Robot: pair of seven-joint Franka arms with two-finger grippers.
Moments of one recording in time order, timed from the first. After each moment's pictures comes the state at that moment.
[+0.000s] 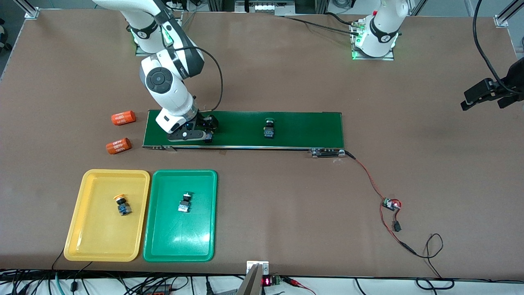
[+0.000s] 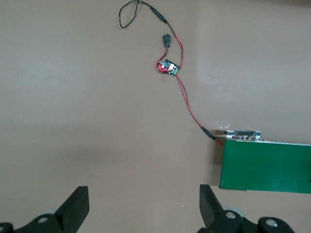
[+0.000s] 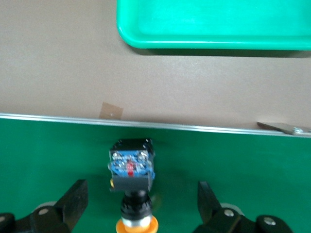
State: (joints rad) left arm 0.14 0.02 -0.09 -1.54 -0.02 1.58 -0.04; right arm 0.36 0.31 0.16 -2.13 0.01 2.50 0.46
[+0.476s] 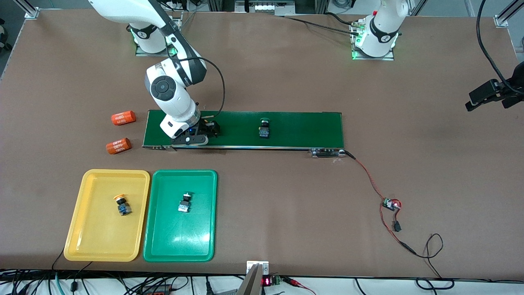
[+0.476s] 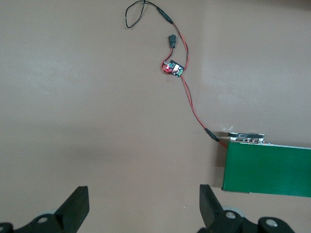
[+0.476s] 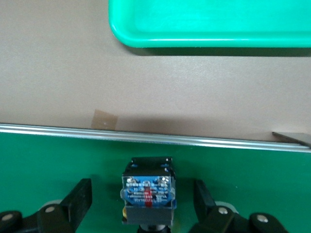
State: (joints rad) left arm 0.16 0.02 -0.09 -1.54 -0.02 1.59 -0.04; right arm 0.35 0.37 0.15 -2.13 0.01 2.56 0.44
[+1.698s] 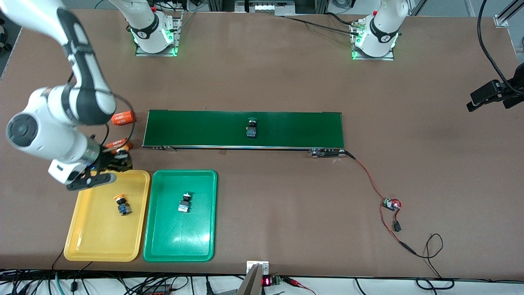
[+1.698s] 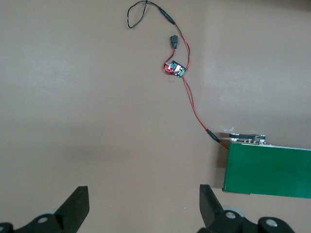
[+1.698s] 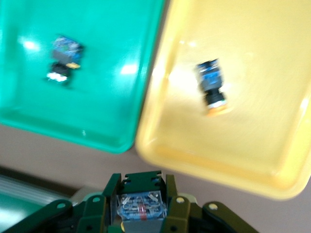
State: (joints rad) left arm 0.17 0.02 -0.09 -1.55 -0.02 1.59 -0.04; right arm -0.07 0.52 0.13 -1.61 0.01 2.12 -0.21
